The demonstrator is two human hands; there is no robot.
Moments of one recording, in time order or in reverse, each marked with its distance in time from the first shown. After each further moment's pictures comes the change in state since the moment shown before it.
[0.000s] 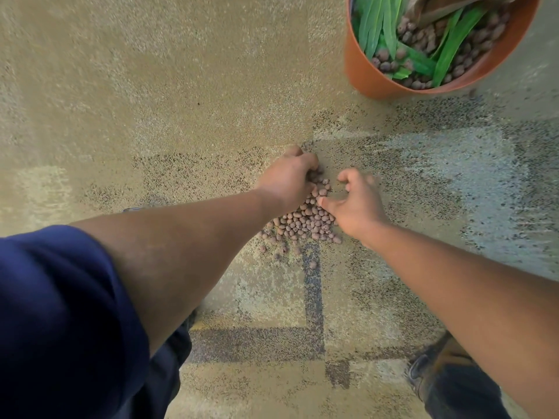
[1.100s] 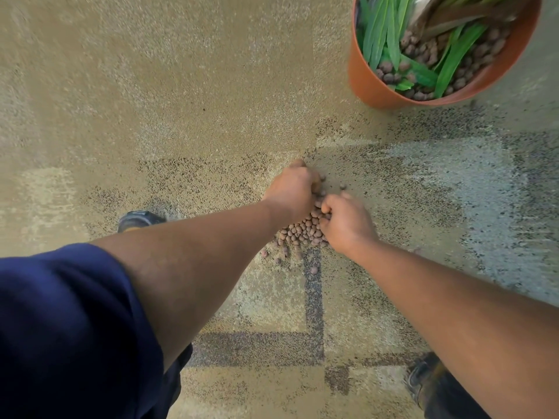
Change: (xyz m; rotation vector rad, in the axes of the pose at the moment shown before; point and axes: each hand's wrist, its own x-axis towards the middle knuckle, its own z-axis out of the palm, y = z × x) left_hand -0.002 0.004 0.008 -0.045 -0.013 -0.072; right_hand -0.011 0.004 0.019 -0.324 -0.049 -0.192
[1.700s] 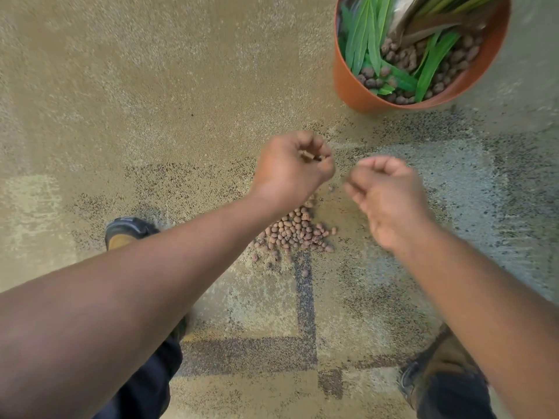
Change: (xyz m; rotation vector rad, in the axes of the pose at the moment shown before) left_hand -0.023 0.051 -0.054 -0.618 0.205 -0.061; right_hand -0.027 -0.025 -0.105 1.191 0.212 0.393
